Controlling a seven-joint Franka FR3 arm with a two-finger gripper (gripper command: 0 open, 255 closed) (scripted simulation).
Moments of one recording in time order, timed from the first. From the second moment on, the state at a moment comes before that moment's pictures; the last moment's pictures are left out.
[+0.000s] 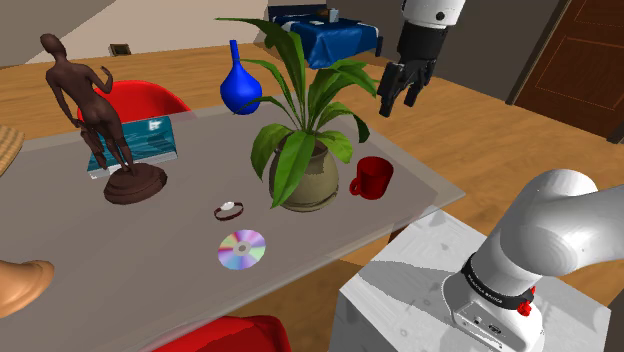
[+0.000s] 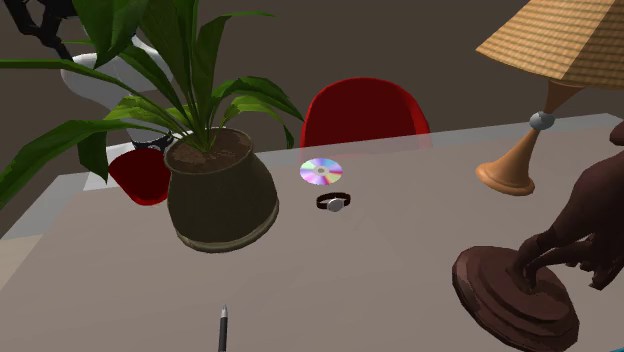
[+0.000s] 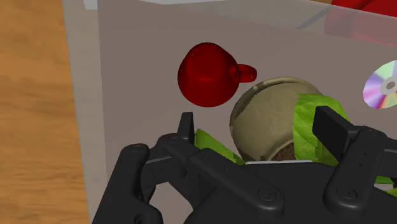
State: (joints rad) arm 0.02 -0.81 0.07 -2.37 0.09 1.65 0.06
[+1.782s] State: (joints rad) arm 0.22 0.07 0.19 -1.81 -0.05 1.78 -0.37
